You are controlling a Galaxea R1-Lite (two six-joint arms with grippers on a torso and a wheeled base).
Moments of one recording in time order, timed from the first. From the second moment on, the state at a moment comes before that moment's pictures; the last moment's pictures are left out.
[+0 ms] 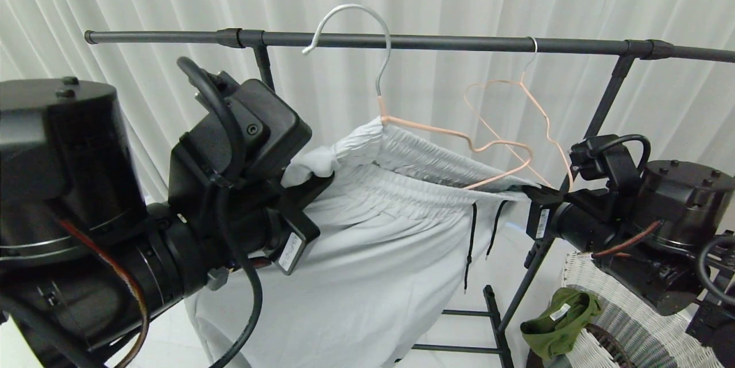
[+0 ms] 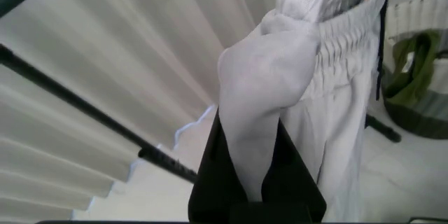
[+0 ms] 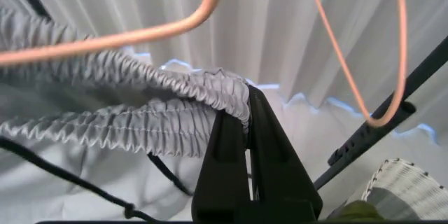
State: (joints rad) left arm -0.80 1.37 -0.79 -0.40 0.25 0.47; right arm 0.60 1.64 -0.56 -0.99 -0.31 0.07
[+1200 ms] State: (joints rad) left arm -0.75 1.38 -0.73 -0.40 0.50 0.36; right arm 0.83 1.62 -0.58 -0.99 -0.27 -0.12
